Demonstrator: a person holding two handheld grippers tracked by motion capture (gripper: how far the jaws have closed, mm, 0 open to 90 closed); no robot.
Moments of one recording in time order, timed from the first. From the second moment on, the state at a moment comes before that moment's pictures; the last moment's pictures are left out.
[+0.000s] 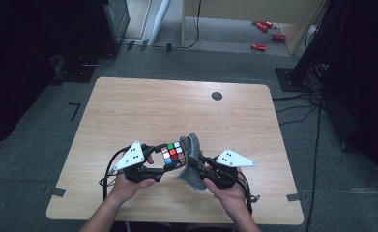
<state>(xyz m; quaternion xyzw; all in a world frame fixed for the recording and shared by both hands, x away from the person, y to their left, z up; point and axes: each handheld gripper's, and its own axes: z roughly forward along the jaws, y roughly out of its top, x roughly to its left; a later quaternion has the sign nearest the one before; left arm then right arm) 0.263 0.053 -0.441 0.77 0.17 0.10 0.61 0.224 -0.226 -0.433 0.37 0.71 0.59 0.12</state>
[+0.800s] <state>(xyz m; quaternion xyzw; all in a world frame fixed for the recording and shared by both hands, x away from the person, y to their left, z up) 0.262 0.053 -0.436 0.76 0.17 0.08 0.62 0.227 -0.229 -0.439 0.38 0.70 0.60 0.11</state>
